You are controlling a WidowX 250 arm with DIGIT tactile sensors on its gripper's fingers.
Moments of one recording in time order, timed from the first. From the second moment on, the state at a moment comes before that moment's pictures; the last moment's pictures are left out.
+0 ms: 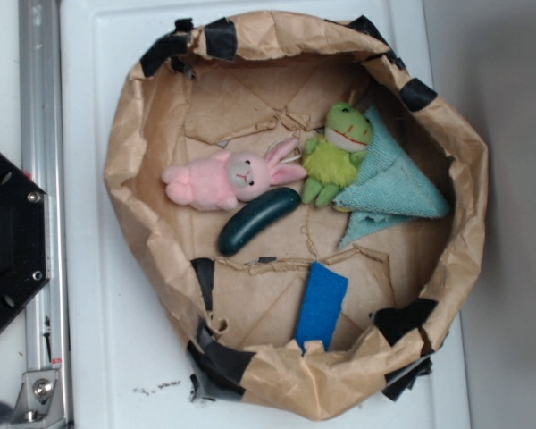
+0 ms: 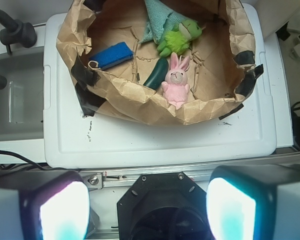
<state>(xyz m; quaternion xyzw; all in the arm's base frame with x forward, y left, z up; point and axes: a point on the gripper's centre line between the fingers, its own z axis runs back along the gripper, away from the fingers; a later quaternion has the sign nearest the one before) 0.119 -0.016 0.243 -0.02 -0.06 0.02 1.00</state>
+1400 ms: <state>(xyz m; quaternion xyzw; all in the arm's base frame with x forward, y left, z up) 0.192 0.010 0.201 -0.01 -0.07 -0.14 0.99</state>
